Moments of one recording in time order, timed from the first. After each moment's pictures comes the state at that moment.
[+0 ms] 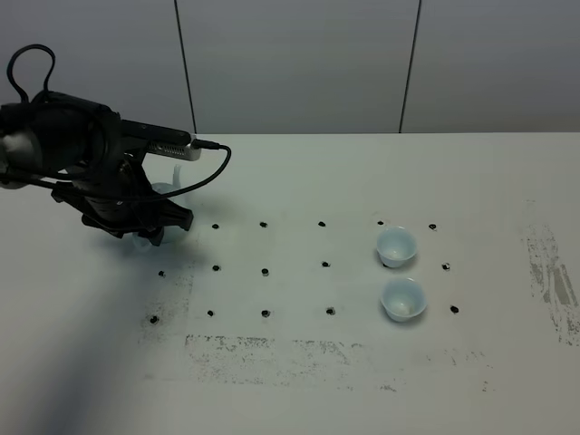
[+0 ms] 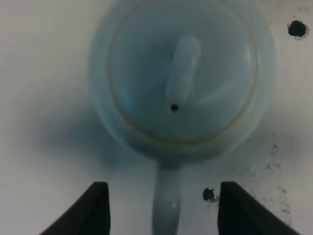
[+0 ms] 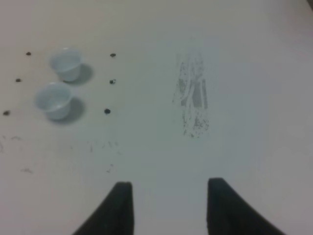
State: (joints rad) left arm -0.24 2.08 -1.49 0.06 0.71 -0.05; right arm -0.02 -0.01 -0.52 0.02 1.11 0.00
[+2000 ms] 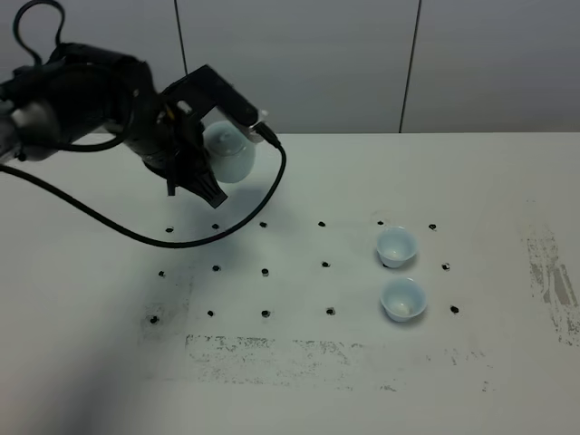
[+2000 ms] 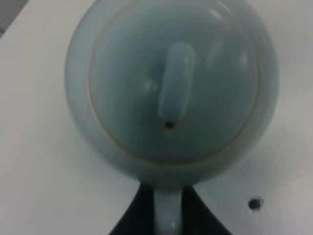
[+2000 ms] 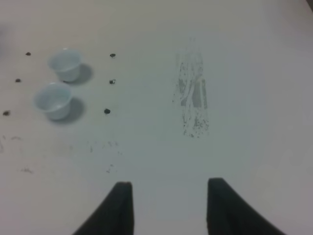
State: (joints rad) left arm -0.37 2.06 -1.70 -0.03 0.72 0.57; right arm -0.02 -0.01 -0.52 0.02 1.11 0.00
